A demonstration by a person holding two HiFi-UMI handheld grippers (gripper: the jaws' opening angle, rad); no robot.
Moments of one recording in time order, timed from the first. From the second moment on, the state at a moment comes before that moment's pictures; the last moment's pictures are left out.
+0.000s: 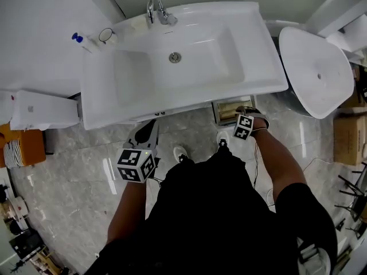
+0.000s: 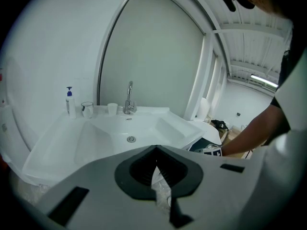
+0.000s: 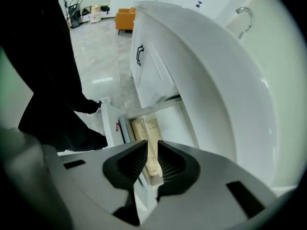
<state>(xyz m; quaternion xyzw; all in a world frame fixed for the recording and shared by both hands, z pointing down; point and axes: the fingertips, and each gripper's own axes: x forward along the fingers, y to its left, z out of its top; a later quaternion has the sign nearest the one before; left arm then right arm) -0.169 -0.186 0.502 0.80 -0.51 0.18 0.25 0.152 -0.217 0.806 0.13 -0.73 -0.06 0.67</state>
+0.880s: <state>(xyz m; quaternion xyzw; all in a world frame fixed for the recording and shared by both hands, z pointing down) -0.194 -0.173 0.475 0.86 -0.44 0.15 0.22 -0.016 -0.207 0.477 0.42 -0.87 0.22 0.09</state>
